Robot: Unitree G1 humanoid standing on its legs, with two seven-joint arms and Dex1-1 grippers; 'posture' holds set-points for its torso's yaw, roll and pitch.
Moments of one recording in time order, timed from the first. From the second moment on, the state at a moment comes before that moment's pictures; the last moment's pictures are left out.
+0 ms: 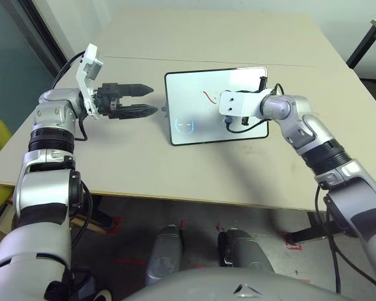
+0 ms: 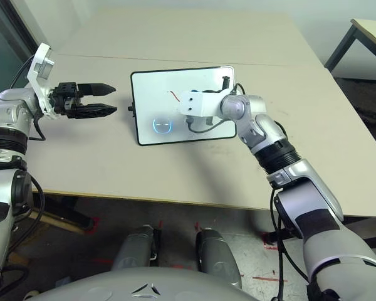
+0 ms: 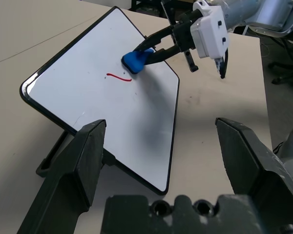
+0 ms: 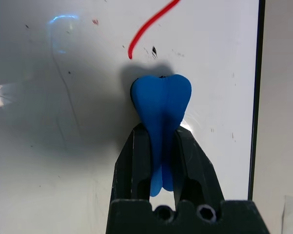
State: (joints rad) left arm -0.95 0.66 0.06 0.88 -0.27 0.22 -1.61; right arm -0.82 -0.46 0.43 0.33 -0.58 0.17 0.66
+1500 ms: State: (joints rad) left arm -0.95 0.66 0.07 0.86 -0.29 0.23 -1.60; right arm -0.89 -0.38 0.50 0.39 -0.69 0.11 0.62
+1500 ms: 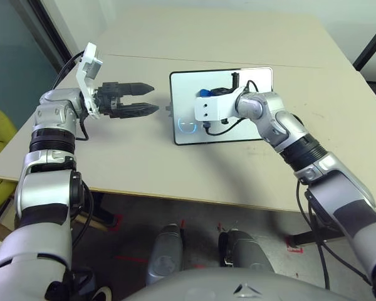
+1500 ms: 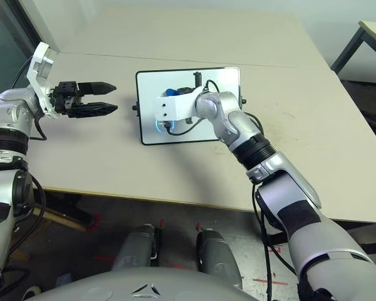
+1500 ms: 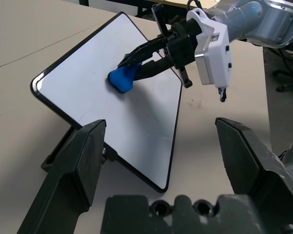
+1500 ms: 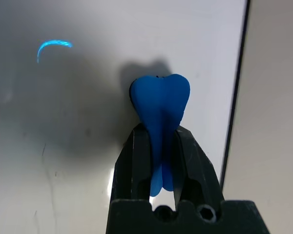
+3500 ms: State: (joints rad) left arm -0.94 0.65 0.08 0.84 -0.29 0.23 -1.60; right arm -0.91 -0.48 0.50 0.44 -0.69 0.03 0.61
